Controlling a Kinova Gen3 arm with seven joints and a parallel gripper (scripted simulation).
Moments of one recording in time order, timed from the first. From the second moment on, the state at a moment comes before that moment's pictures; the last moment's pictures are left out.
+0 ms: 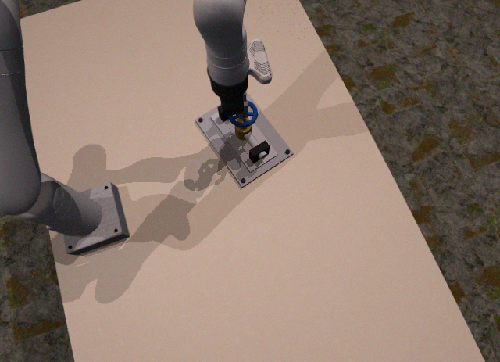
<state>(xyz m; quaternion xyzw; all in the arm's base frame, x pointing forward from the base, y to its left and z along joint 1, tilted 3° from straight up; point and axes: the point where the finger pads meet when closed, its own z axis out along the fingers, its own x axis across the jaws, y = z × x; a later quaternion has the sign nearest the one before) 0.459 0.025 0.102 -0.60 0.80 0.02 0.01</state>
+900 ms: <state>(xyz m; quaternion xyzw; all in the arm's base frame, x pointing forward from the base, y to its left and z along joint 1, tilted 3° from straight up) 0.459 0.025 0.102 -0.41 0.91 0.02 0.00</state>
